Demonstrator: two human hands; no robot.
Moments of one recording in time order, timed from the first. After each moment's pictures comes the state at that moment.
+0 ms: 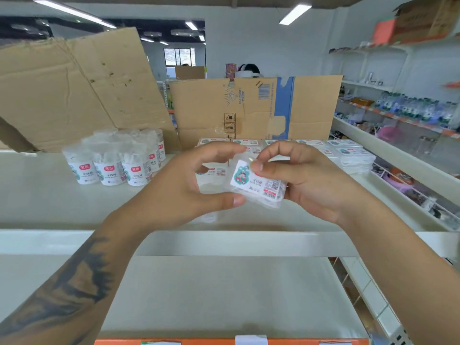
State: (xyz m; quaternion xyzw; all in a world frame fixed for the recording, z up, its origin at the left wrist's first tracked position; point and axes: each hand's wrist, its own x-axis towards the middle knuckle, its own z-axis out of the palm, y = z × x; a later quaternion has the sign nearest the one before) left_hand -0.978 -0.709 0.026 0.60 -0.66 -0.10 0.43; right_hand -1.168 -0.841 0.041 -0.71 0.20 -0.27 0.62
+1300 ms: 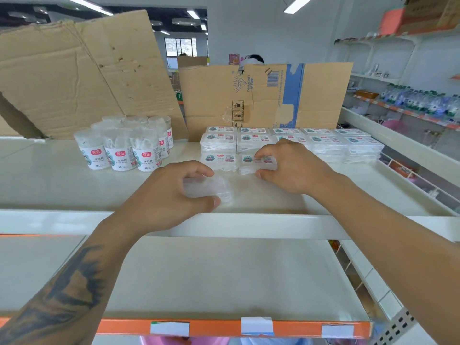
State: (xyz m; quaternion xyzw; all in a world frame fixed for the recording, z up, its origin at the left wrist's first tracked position) left_hand -0.948 -0.682 -0.008 0.74 -0.56 -0.09 0.35; right_hand -1.128 -0.883 0.011 -0.93 0.34 -0.15 0.07
